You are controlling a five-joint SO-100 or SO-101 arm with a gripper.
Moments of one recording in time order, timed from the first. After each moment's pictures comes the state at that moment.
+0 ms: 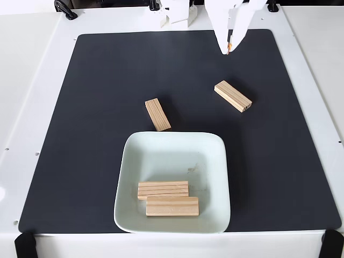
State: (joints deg) arm -31.5 89.8 77.1 88.1 -81.6
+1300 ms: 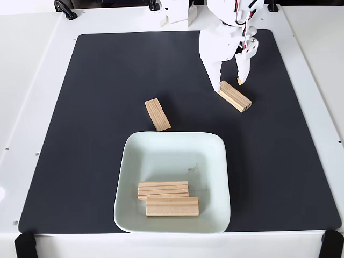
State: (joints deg) arm -30.3 81.1 91.6 66.9 -88.5
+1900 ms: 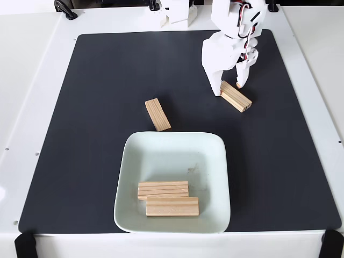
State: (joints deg) arm -31.0 75.4 90.9 66.9 -88.5
